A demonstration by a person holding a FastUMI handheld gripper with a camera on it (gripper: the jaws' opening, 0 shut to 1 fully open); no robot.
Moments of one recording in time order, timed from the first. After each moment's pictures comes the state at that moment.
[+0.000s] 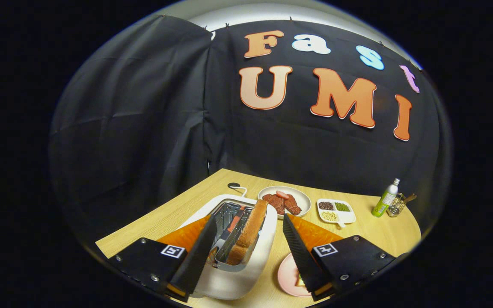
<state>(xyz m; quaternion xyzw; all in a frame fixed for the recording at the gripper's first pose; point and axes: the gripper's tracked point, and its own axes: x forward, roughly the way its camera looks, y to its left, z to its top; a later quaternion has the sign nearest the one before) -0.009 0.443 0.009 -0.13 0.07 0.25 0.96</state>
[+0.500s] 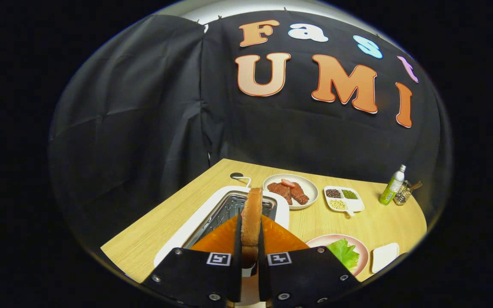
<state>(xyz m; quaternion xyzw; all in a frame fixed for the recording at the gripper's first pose) -0.004 0.456 -0.009 -0.11 0.11 0.24 0.96</state>
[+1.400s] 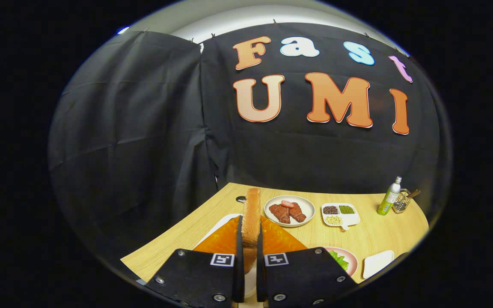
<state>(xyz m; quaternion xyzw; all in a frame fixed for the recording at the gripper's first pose) -0.029 0.431 0.074 -0.06 0.06 0.27 0.96</state>
